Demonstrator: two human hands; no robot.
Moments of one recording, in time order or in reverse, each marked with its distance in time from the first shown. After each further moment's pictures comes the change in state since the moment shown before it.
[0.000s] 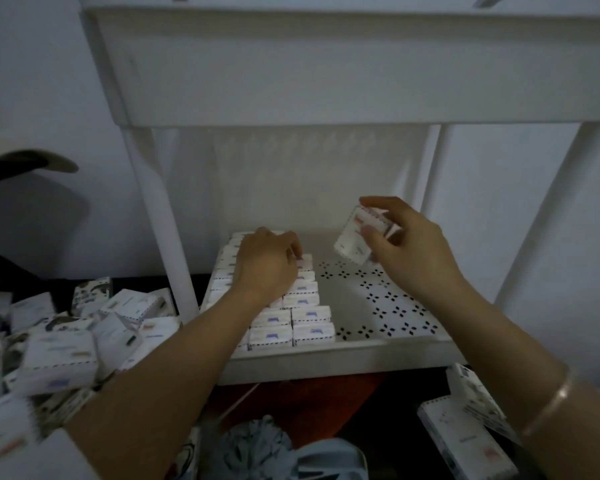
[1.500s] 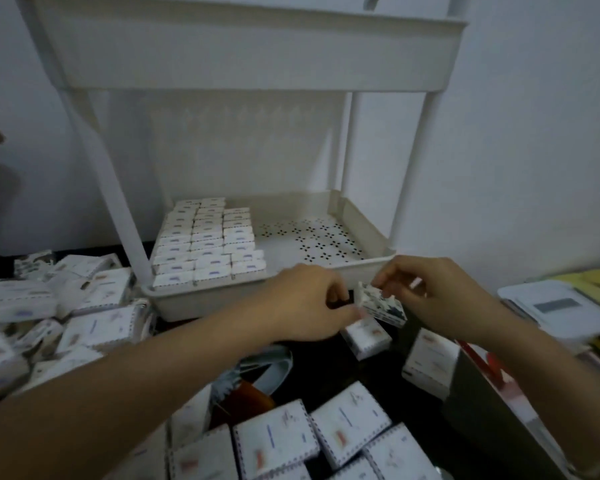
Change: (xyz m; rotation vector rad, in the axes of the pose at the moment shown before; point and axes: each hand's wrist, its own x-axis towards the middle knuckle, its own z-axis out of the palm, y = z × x) left_hand -0.118 0.157 -0.059 -0.172 -0.645 0.255; right_hand -0.140 0.025 -0.112 -0.231 -0.348 0.079
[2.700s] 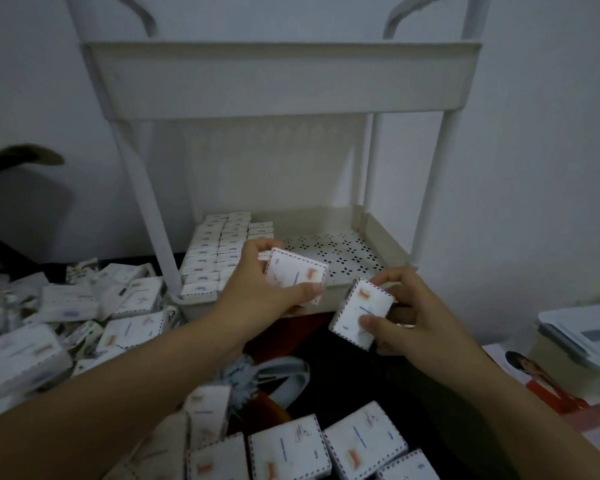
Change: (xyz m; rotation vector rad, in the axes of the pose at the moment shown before) left_hand -0.035 -0.026 -0.018 -0.998 0.490 -0.336; right_hand -0.006 -0.025 0.037 0.723 0.003 0.085
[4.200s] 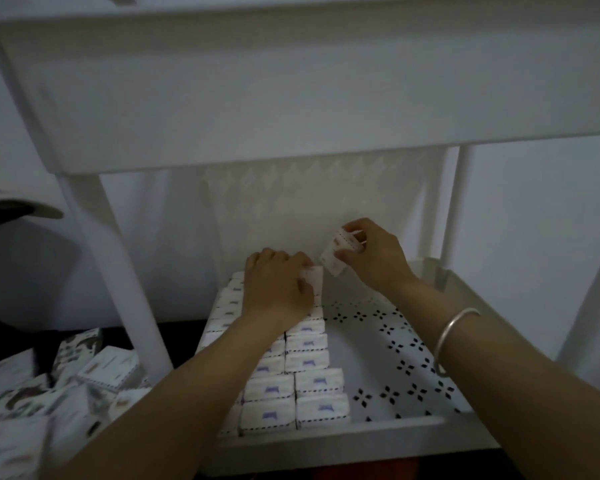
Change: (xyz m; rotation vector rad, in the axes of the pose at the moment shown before) left_hand 0.218 -0.051 -0.054 1.206 0.315 0.431; right_hand 0.300 0.011 0.060 -0.353 0.219 -0.171
